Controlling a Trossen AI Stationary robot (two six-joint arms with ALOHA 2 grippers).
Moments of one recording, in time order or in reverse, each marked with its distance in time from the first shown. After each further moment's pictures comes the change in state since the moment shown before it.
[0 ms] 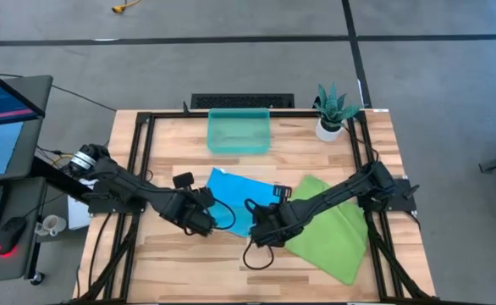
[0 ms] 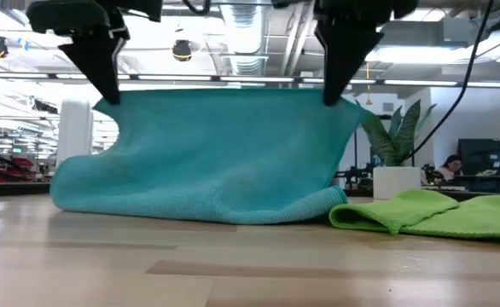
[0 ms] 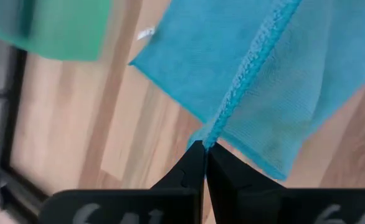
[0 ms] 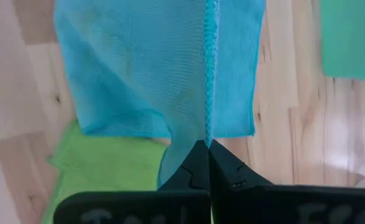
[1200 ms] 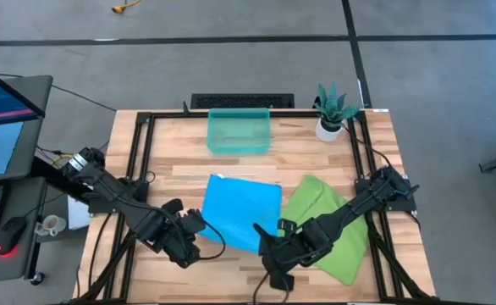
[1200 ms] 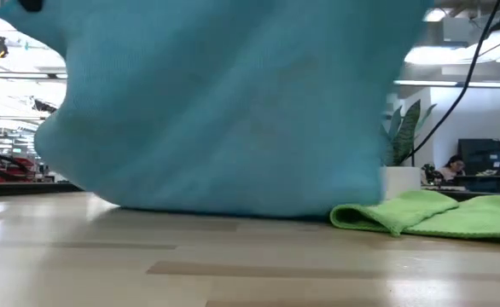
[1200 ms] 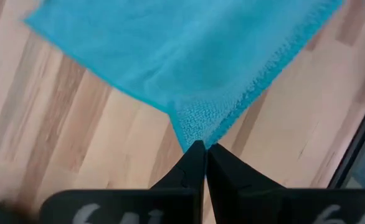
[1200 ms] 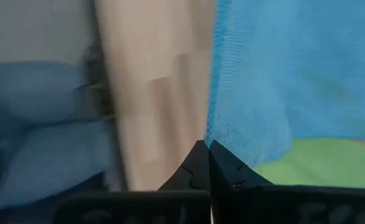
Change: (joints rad) left arm -0.243 0.004 0.220 -0.047 0.243 -0.334; right arm 0.189 -0.062 0.129 0.201 -0.359 0.213
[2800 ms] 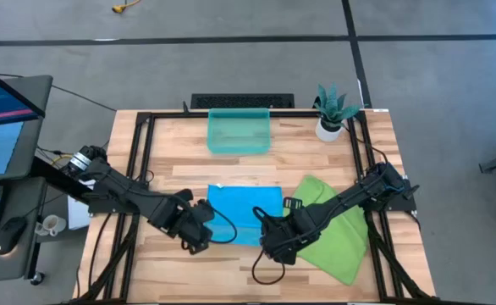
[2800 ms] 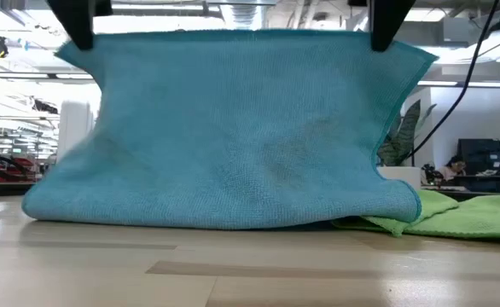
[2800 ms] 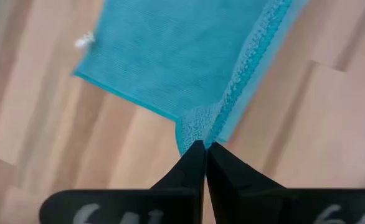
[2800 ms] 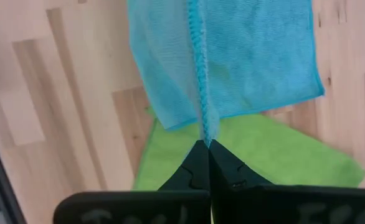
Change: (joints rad) left arm 0.116 -0.003 -0.056 0.066 0.014 0.155; right arm -0.094 0.000 -0.062 -0.249 0.130 -0.080
